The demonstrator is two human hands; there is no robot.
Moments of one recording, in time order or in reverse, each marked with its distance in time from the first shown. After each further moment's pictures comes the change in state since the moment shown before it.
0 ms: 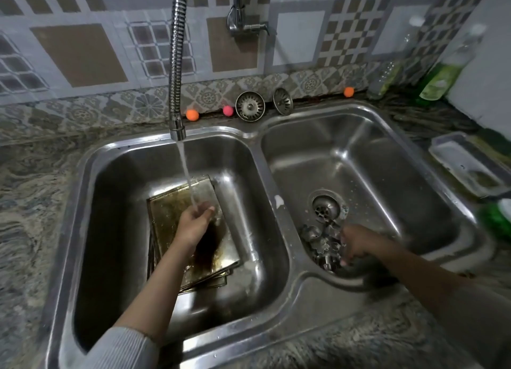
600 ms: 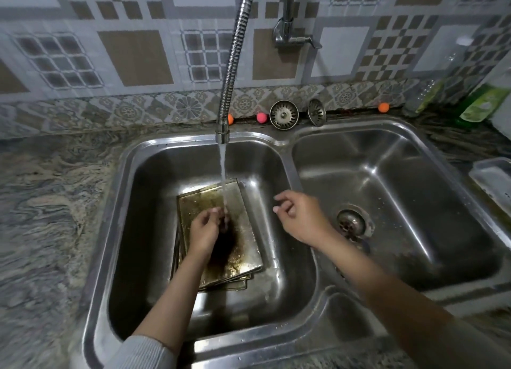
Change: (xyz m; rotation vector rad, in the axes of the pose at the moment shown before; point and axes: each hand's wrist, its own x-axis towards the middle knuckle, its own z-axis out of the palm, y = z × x) left_hand -0.009 -0.012 -0.029 -0.128 0.141 0.048; right_hand -0.048 -0.188 -0.026 0.493 0.570 -0.560
